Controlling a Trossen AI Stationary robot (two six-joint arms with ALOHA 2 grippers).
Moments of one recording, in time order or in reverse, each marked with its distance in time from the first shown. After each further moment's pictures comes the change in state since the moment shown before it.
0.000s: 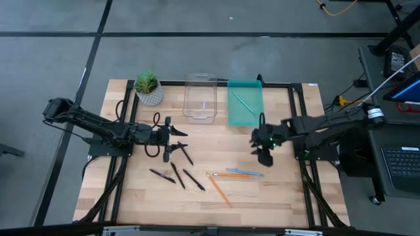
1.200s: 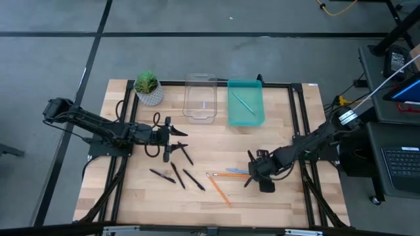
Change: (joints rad) left arm 0.000 0.000 0.000 0.000 0.000 0.000; right arm 0.353 0.442 -0.001 0.052 0.078 0.153
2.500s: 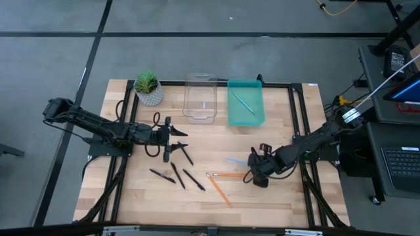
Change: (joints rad) left arm 0.000 0.000 0.000 0.000 0.000 -0.026; right arm 0.010 -0.067 0.002 -0.028 0.233 0.210
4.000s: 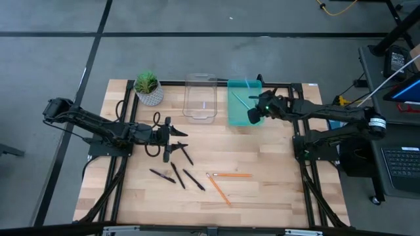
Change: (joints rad) left arm 0.000 0.000 0.000 0.000 0.000 -0.024; right arm -0.841 -0.356 0.005 0.030 0.144 -0.113
